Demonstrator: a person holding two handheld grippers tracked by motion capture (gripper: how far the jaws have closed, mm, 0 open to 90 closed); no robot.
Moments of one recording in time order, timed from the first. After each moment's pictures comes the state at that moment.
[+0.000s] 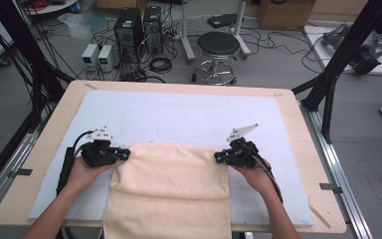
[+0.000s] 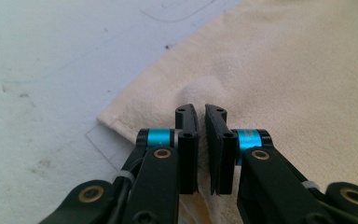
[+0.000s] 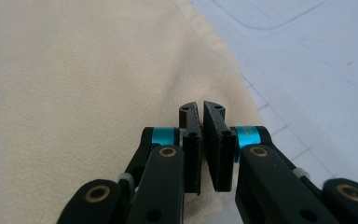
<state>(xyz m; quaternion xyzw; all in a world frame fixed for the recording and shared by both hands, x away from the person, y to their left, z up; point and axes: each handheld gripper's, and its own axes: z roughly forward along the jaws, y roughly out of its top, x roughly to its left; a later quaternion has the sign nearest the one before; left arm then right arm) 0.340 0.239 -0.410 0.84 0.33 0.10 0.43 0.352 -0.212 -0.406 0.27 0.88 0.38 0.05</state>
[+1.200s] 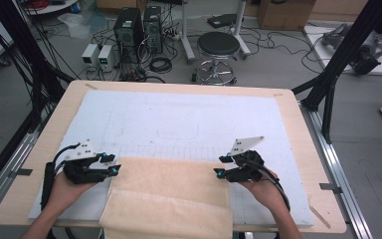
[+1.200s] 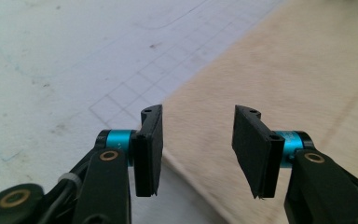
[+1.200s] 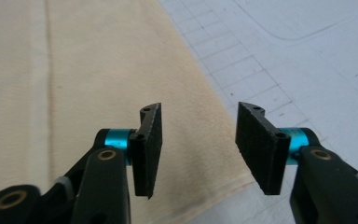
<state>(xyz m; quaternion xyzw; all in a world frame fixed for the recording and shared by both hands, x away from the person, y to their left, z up) 0.302 0.260 -0.414 0.84 0.31 0.14 0.43 0.310 -0.210 -0.393 0.23 0.89 0.38 0.09</state>
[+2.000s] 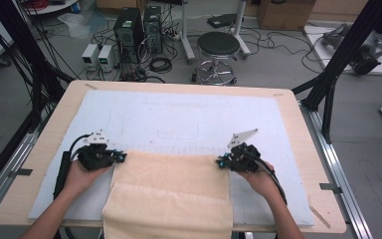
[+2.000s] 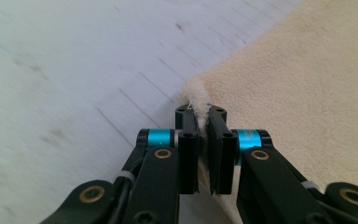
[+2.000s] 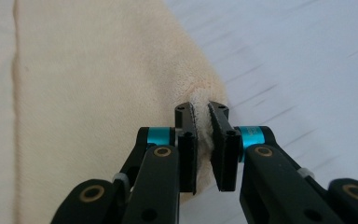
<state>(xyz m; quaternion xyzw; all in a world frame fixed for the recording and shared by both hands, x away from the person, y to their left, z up) 0.350 0.248 -0.419 0.83 0.36 0.12 0.41 0.348 -0.216 -0.405 0.25 0.89 0.36 0.07</state>
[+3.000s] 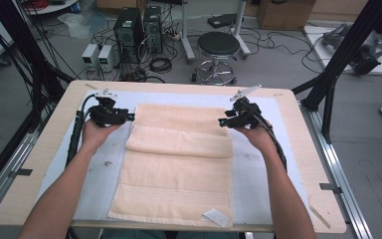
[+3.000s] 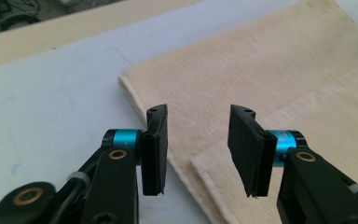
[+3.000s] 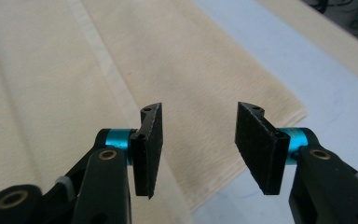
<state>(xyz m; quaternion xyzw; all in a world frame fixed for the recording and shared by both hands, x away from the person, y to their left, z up) 0.445 0.234 -0.394 0.80 0.40 0.14 0.43 0.448 -0.223 -0.364 0.30 0.88 0.36 0.12</state>
